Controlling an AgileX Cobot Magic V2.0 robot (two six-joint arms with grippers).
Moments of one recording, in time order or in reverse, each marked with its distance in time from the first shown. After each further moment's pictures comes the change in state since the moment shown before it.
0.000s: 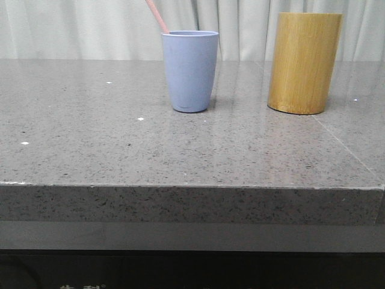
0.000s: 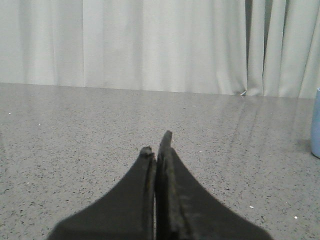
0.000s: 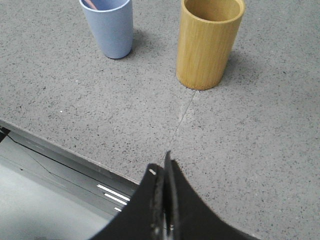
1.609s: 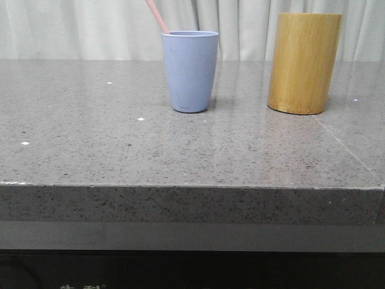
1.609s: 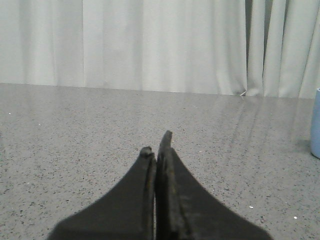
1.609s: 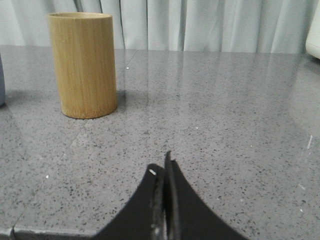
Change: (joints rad) left arm 0.000 0.000 0.000 0.000 -0.001 0.000; right arm -0.224 -0.608 0.963 -0.017 -0.896 0.020
